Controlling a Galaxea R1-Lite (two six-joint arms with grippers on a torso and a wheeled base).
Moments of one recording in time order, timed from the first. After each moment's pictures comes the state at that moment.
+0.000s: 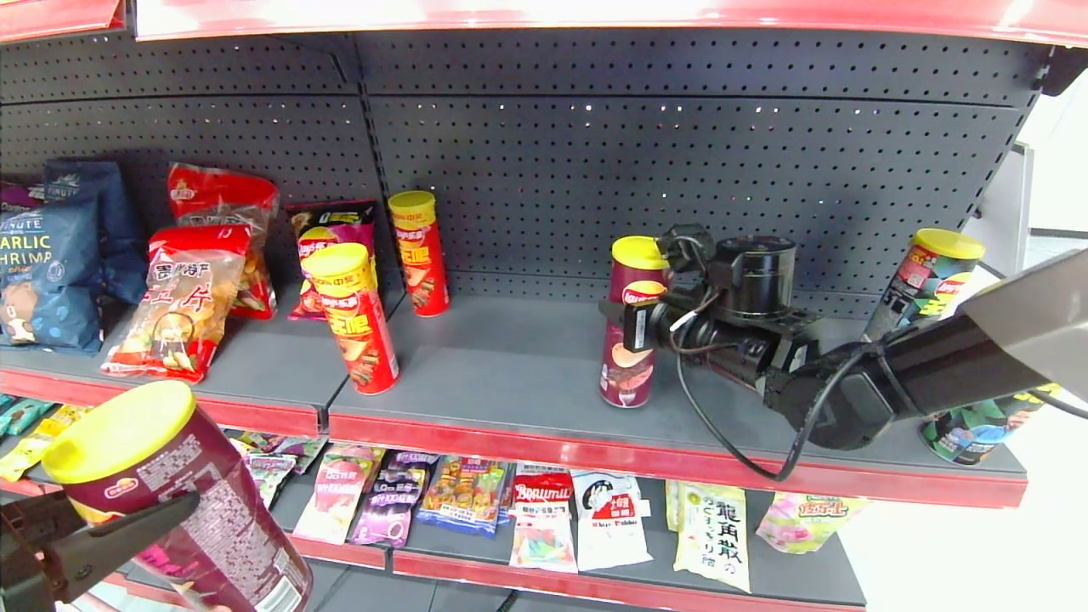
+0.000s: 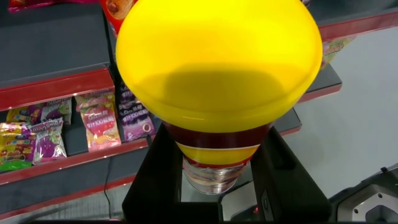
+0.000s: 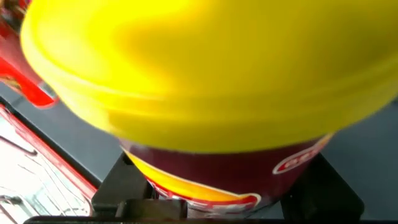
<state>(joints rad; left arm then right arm) 0.00 0.86 -0.46 0.02 -0.42 0.13 0.52 2.05 -1.07 -0.77 -0.05 0.08</state>
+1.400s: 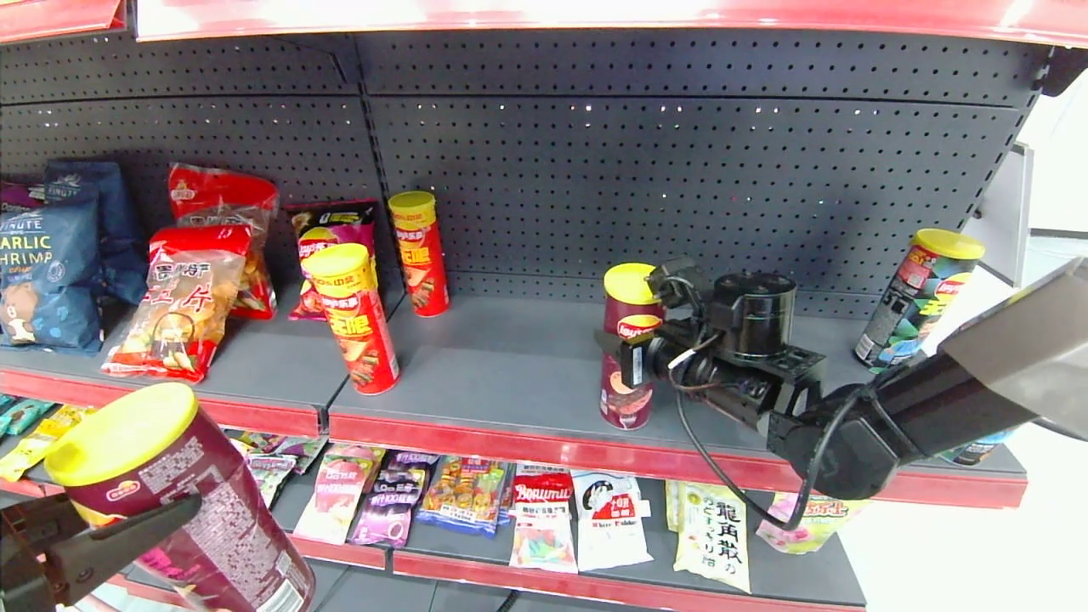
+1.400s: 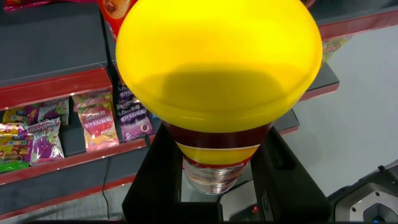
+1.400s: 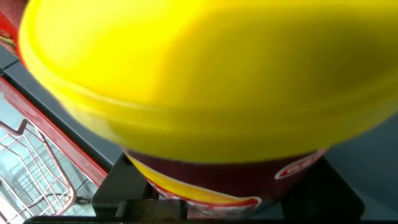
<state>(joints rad) 0.00 0.86 -0.45 0.02 -0.43 0.13 0.55 2.06 -0.92 -0.91 -0.05 0.00</state>
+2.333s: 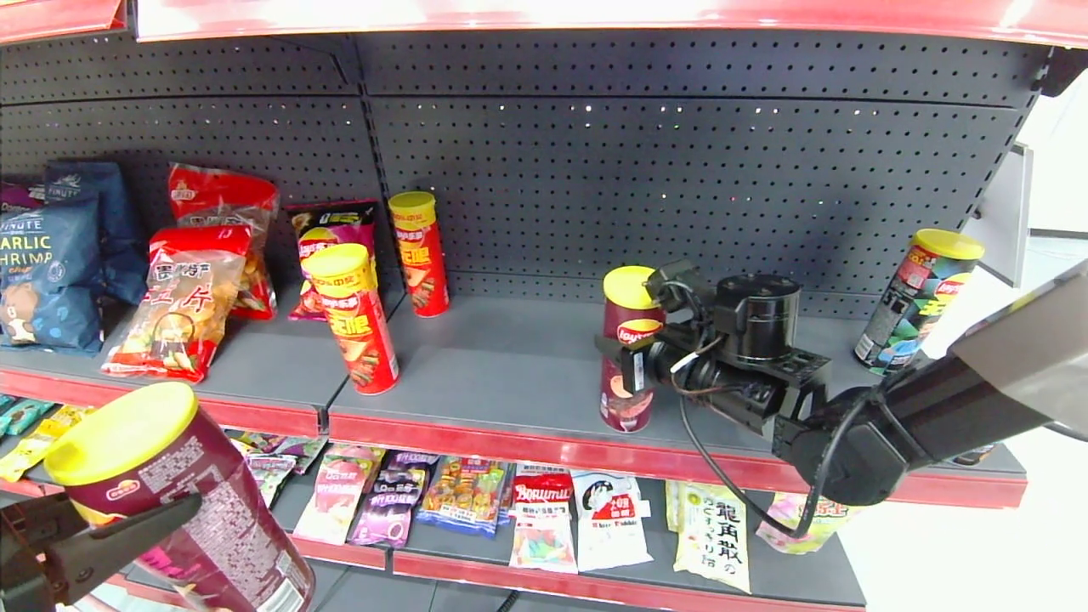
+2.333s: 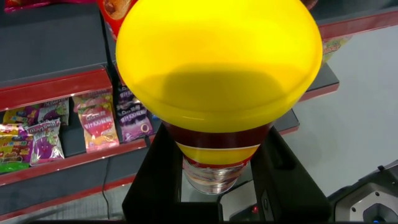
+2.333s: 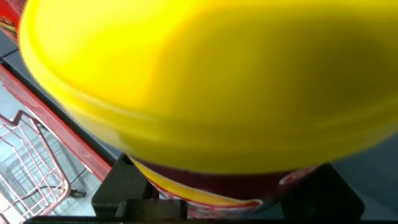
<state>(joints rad) 0.00 0.86 -0.46 0.02 -0.43 0.13 0.56 2.04 -0.90 -0.91 -0.05 -0.03</state>
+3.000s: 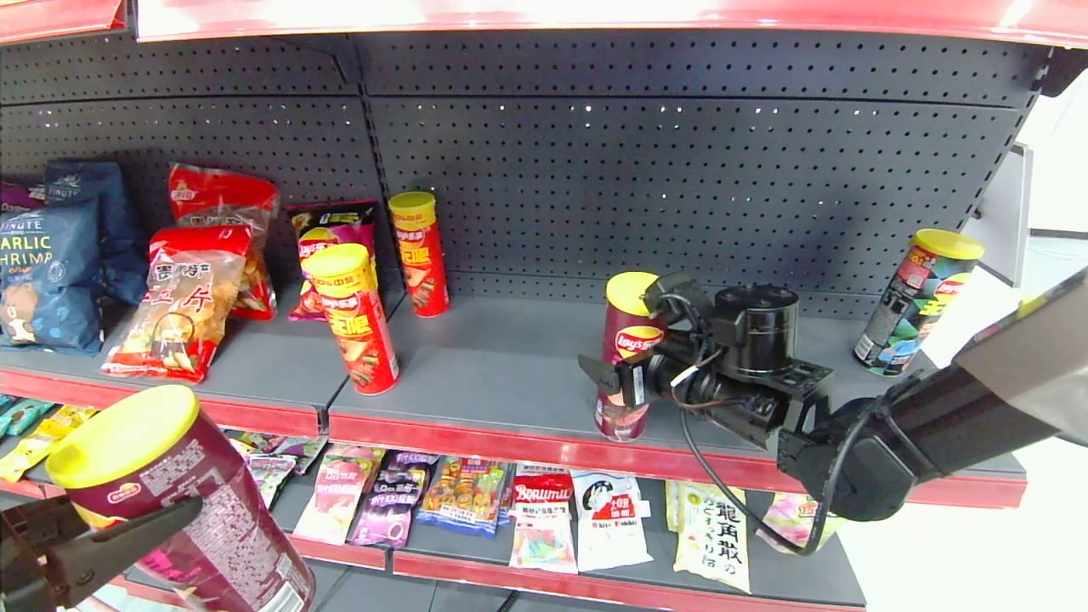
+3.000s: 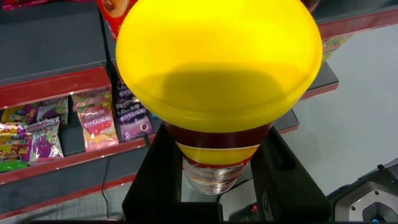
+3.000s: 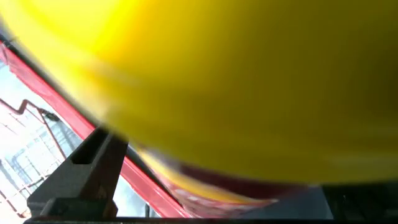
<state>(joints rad) 0.00 0.86 -0.45 0.02 -0.43 0.13 0.58 2.03 -0.86 -0.91 -0.05 -0.03</state>
